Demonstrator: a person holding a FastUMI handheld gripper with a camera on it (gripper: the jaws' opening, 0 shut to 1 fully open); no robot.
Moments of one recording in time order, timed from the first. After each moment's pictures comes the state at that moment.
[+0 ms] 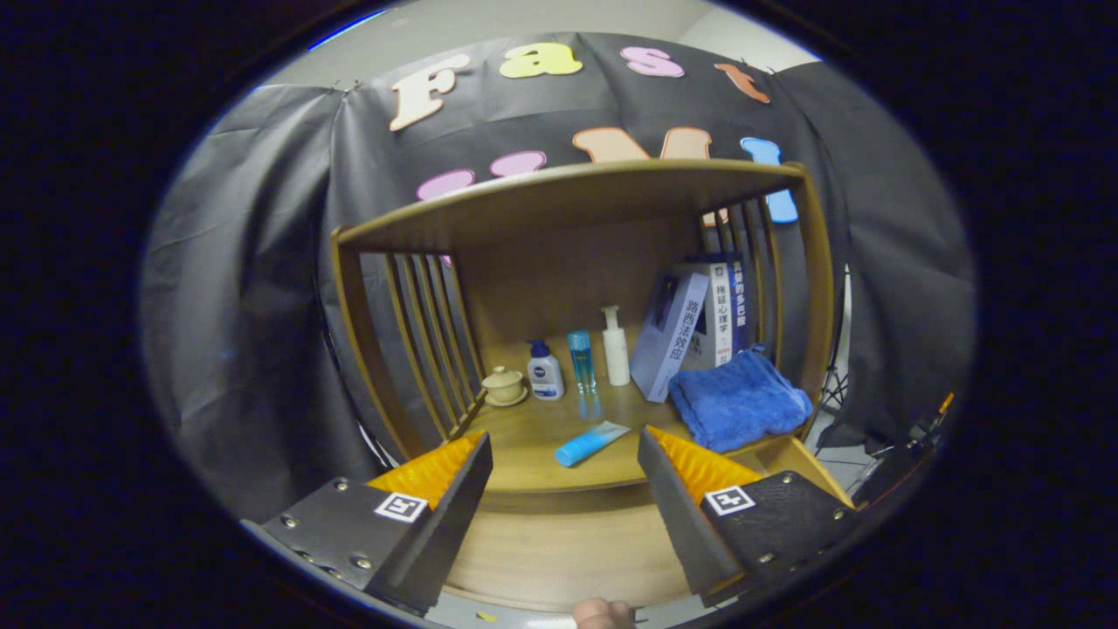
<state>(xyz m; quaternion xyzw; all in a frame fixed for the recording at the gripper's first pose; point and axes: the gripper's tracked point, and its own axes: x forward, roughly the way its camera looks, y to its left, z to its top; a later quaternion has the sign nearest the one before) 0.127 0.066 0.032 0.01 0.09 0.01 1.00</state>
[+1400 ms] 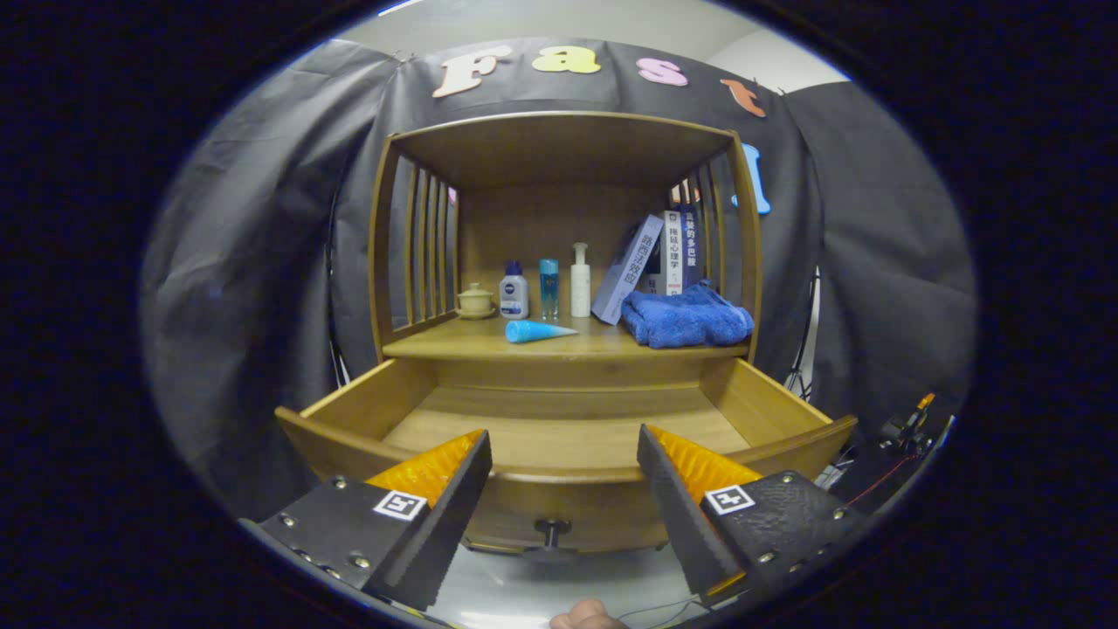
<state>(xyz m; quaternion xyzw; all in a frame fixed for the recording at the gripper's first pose) 0.035 -0.010 -0.149 -0.08 0.07 0.00 0.99</state>
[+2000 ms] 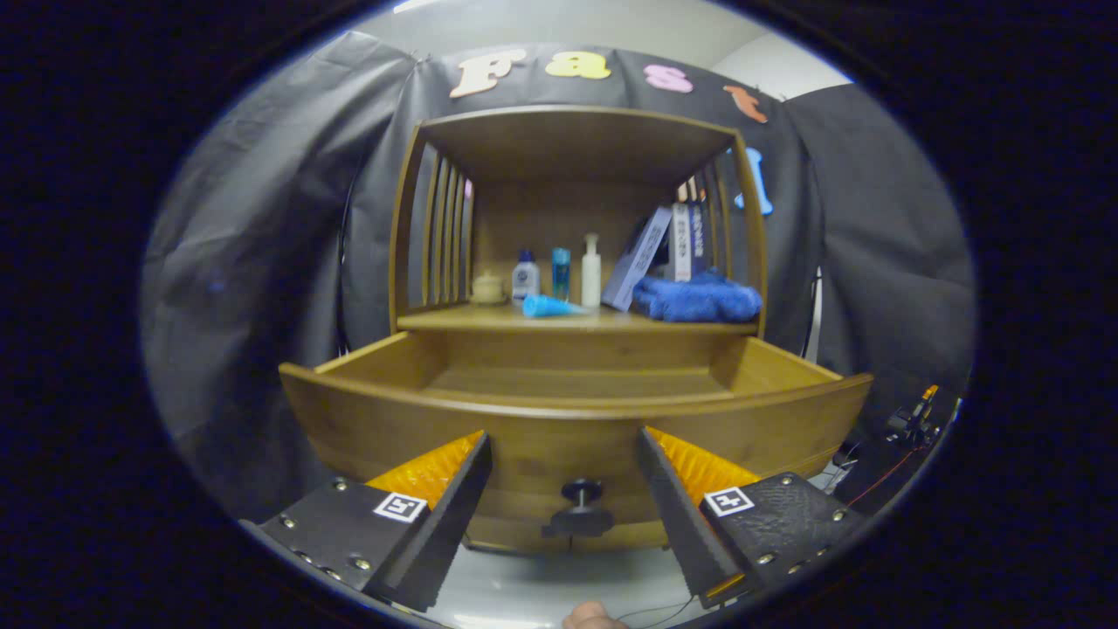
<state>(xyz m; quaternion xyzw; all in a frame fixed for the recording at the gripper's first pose) 0.028 -0.001 -0.222 -0.09 0.11 -0.02 0.99</state>
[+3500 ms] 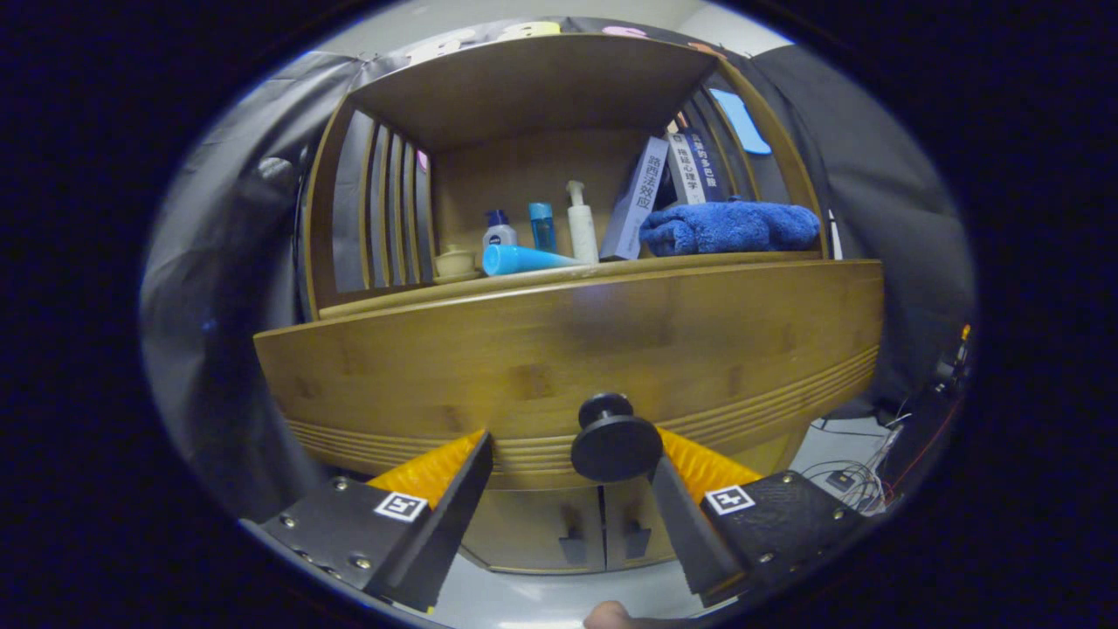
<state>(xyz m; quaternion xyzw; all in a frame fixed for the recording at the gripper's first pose) 0.162 0.003 -0.258 -0.01 0.08 -0.01 1.00</state>
